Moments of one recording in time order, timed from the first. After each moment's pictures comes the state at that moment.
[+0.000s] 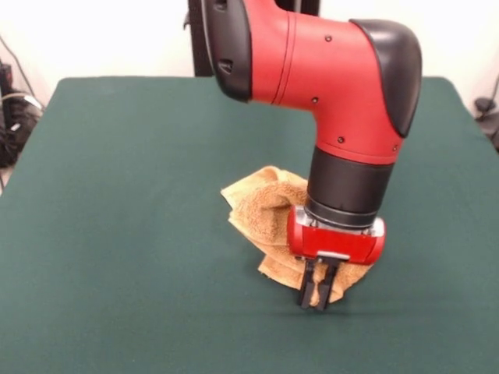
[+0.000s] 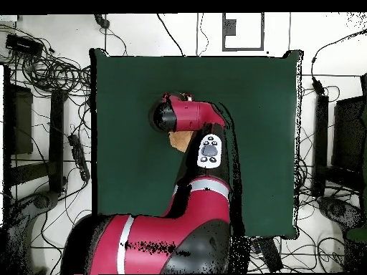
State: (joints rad) arm 0.02 -0.15 -0.16 1.07 -0.04 0.30 1.84
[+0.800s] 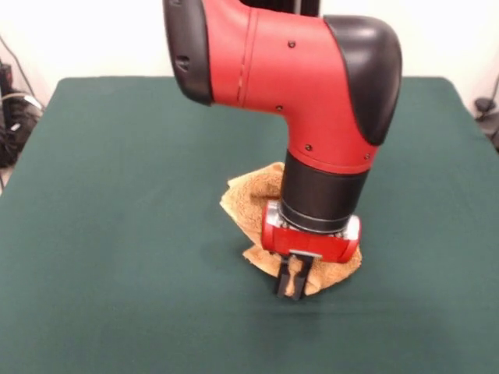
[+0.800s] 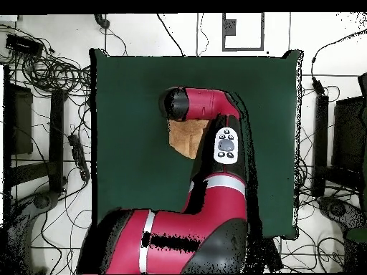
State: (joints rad) arm -0.05 -0.15 -0.12 0.97 -0.04 0.57 1.84
